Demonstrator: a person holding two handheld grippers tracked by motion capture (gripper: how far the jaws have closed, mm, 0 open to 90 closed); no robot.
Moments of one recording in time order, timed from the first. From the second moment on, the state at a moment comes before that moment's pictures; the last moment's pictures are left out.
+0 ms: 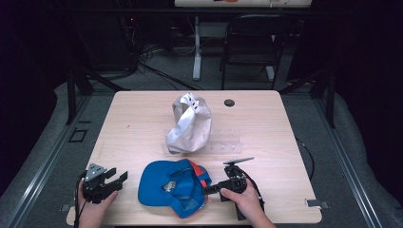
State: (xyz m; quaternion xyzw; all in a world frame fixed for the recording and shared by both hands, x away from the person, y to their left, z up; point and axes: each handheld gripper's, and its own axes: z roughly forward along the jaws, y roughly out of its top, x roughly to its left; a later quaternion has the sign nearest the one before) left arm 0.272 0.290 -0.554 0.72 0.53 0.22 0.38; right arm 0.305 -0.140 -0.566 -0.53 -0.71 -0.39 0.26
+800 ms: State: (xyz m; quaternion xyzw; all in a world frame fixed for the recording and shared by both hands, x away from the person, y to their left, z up) left arm 0.280 0.284 -0.553 0.73 0.53 0.22 0.39; right arm 0.308 -0.164 -0.536 -0.56 -0.68 -0.40 0.24
